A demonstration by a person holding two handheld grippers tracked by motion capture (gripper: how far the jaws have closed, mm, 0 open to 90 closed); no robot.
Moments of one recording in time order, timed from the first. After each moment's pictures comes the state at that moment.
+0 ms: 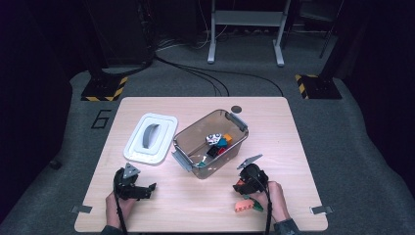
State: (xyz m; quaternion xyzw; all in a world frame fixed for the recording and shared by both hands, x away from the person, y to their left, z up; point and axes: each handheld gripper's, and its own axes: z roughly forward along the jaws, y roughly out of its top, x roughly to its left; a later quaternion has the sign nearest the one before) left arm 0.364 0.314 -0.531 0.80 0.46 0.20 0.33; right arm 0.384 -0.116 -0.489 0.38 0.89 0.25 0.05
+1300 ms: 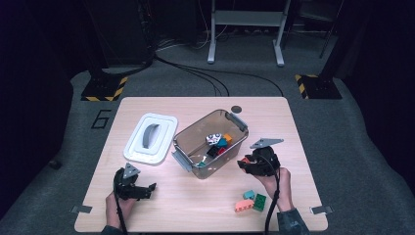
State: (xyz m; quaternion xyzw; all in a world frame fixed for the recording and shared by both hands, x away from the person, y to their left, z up) left arm 0.364 0.314 -0.531 0.80 0.46 0.20 0.33; right arm 0.394 -0.138 -0.419 0.41 0.83 0.37 0.13
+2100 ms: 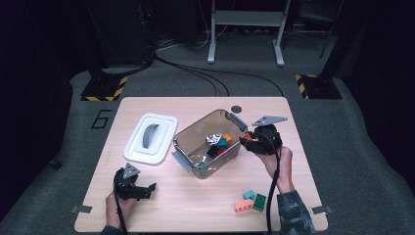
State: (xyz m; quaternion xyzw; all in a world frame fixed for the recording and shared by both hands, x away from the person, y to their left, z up) left arm 0.364 0.314 -0.531 0.80 0.46 0.20 0.33; right arm 0.428 -0.135 -0.368 0.41 0.81 0.39 0.19
